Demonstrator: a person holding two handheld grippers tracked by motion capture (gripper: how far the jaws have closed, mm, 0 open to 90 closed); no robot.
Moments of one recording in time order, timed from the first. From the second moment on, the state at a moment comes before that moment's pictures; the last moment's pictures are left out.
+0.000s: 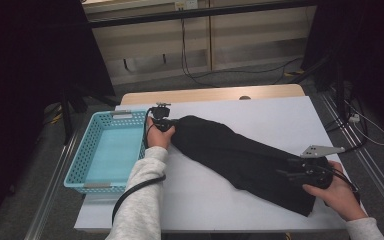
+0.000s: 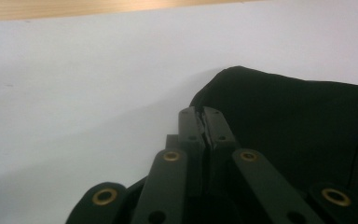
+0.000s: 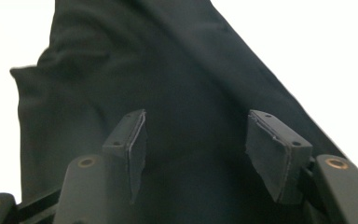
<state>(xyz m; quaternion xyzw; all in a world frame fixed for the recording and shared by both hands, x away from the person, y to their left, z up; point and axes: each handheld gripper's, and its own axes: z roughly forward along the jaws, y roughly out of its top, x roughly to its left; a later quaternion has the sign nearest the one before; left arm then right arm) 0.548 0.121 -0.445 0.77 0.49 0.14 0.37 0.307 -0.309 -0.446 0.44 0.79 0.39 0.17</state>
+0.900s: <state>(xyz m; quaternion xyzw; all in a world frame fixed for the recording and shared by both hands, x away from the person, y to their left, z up) 0.537 0.113 -0.449 0.81 0.48 0.09 0.32 0.303 -0.299 -0.447 0.43 0.80 0.39 0.16</state>
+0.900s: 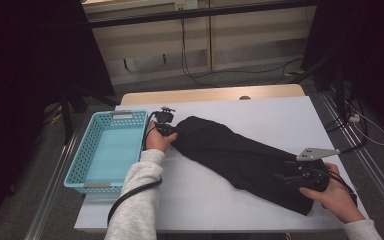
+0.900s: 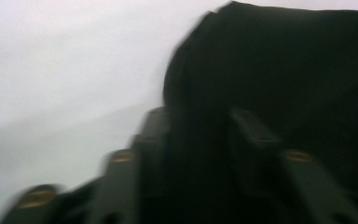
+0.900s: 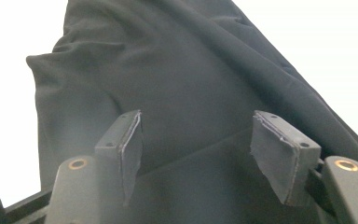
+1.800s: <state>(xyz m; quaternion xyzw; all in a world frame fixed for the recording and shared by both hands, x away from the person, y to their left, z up) 0.543 0.131 -0.389 0.76 0.54 0.09 0.35 0.303 -0.294 -0.450 0.43 0.80 0.40 0.15</state>
